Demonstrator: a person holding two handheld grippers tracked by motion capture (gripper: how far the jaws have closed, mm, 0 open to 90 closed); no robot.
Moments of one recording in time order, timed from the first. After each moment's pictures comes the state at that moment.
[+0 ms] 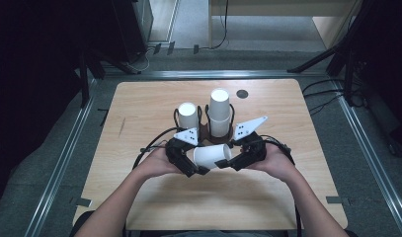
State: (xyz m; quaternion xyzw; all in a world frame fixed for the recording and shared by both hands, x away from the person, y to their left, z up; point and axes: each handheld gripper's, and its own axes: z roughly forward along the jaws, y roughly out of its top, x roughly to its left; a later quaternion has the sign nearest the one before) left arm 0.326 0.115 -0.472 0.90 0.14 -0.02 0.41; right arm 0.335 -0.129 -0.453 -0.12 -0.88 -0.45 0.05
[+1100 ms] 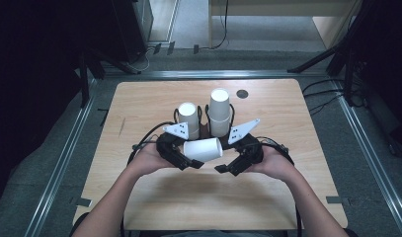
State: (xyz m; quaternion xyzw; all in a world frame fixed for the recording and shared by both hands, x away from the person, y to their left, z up) left arm 0.329 0.137 -0.453 0.90 0.15 -0.03 0.41; right arm 0.331 -0.119 -0.457 -0.12 -0.91 -0.40 0.03
